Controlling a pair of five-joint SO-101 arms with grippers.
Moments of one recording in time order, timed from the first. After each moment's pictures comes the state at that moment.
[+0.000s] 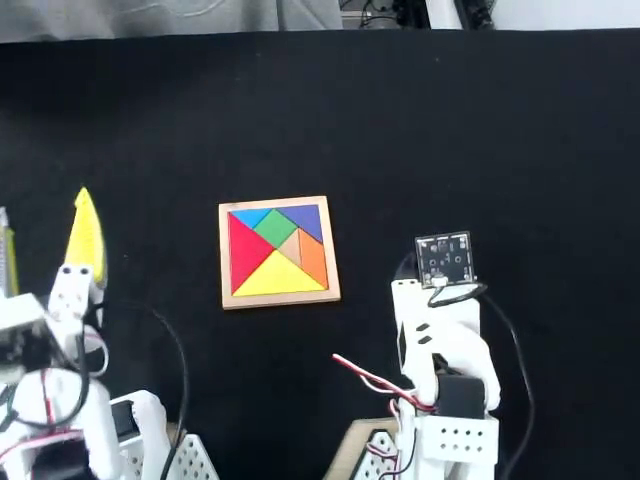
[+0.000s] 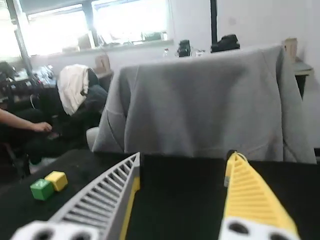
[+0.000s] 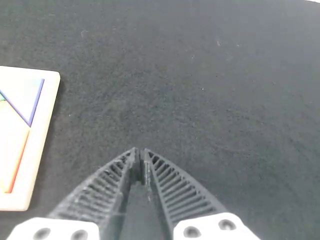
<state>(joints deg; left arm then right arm) -24.7 -103.1 60.4 47.3 -10.4 4.9 -103.1 96.6 48.5 11.4</state>
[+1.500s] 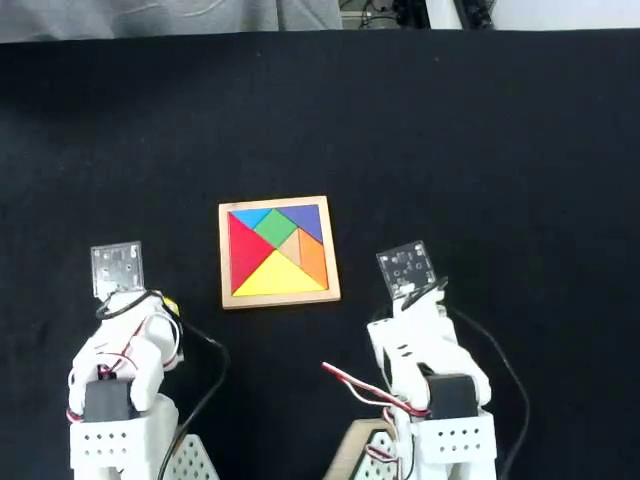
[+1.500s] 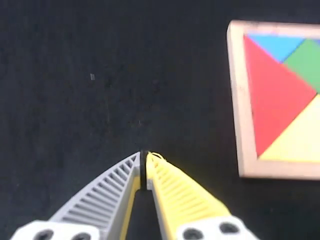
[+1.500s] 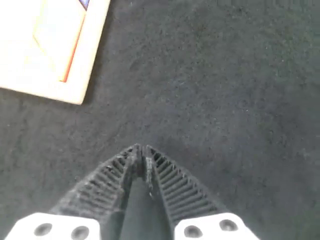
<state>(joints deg) -9.2 -103.1 96.3 64.7 2.1 -3.8 -103.1 96.6 69.7 11.4</state>
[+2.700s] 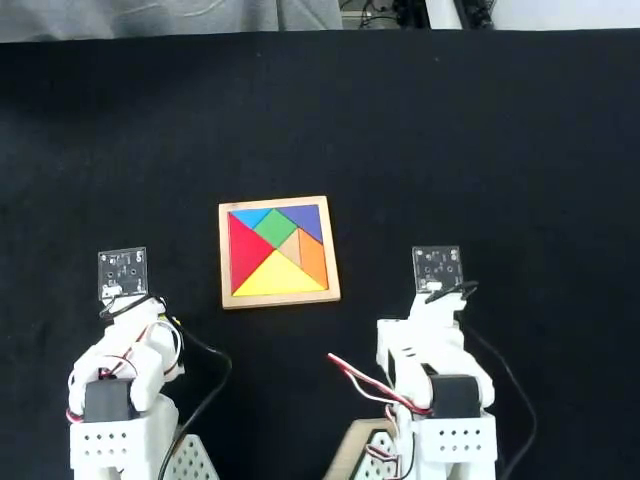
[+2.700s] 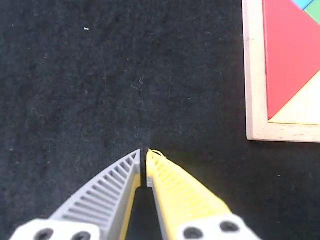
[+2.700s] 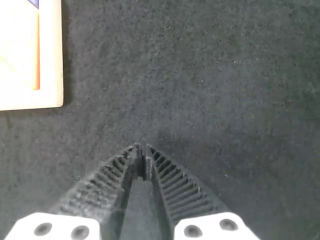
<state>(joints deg) -9.2 -103.2 96.3 72.3 2.2 -0.8 -103.2 96.6 74.0 -3.0</state>
